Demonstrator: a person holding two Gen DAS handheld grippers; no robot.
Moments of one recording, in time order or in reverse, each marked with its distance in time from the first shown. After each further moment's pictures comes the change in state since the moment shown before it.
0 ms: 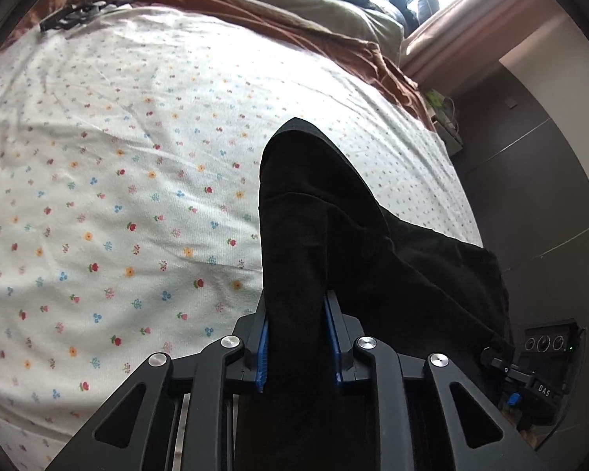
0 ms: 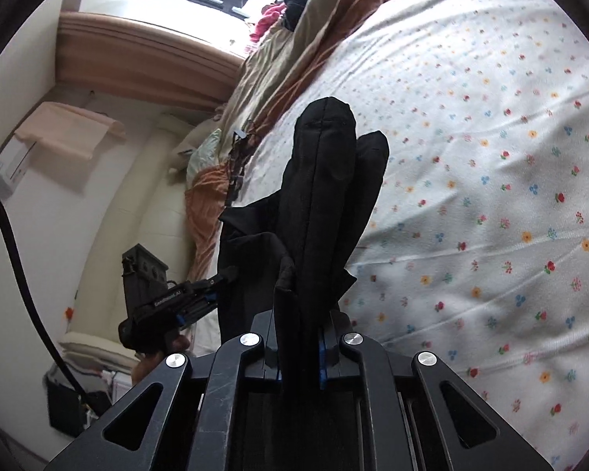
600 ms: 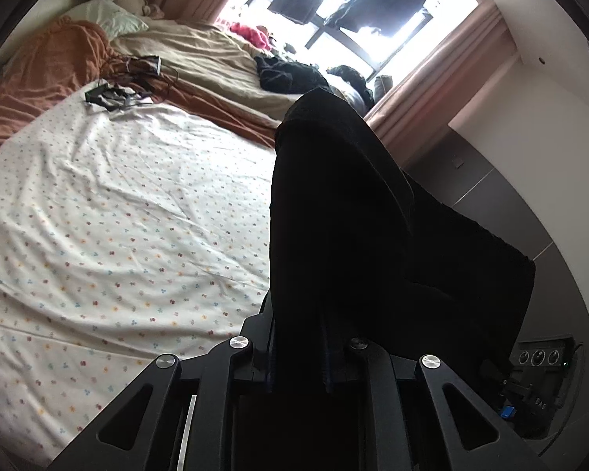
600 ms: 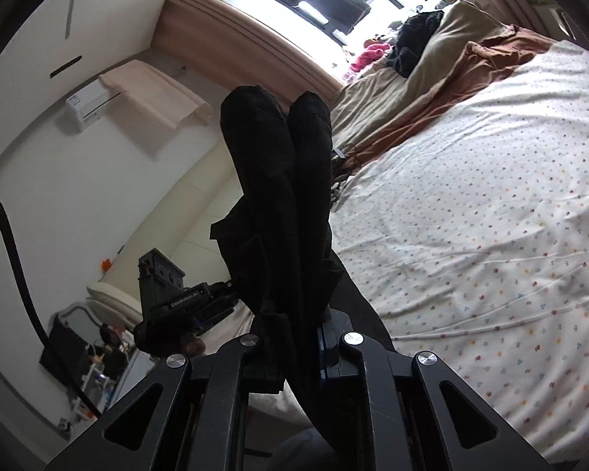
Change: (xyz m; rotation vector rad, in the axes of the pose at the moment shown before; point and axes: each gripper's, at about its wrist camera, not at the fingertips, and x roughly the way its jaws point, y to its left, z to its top) left arm -0.225 -0.028 -0.071 0.008 -0.297 -0.105; right arm -0.084 0.182 -0.087 -0.276 -0.106 0.128
